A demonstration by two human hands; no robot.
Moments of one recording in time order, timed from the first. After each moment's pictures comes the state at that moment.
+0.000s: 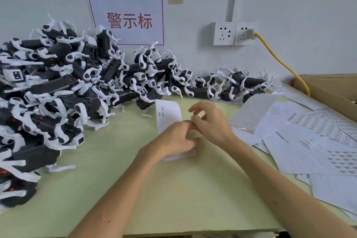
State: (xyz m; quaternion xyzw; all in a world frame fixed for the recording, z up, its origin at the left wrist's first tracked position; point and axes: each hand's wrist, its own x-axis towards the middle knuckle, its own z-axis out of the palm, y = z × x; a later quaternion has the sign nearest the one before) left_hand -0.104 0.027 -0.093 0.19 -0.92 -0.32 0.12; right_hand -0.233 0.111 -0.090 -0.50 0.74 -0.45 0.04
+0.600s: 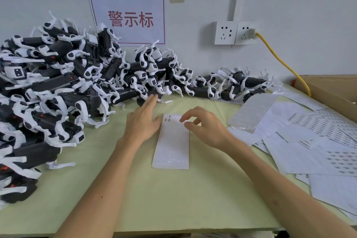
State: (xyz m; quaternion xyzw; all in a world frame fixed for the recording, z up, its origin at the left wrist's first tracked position) left_hand -0.076 -0.044 -0.098 0.36 -0.90 -0.09 0.24; right_hand -0.227 0.117 -0.089 -0.57 0.71 -0.39 0.11
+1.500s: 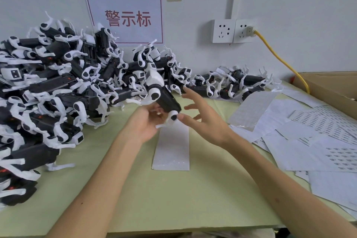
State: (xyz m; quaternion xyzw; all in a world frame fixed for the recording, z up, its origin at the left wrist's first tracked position) left_hand -0.084 -0.011 -0.066 0.22 -0.37 -0.83 0.34; right_hand -0.221 0.122 -0.079 -0.60 0.64 -0.47 0.11
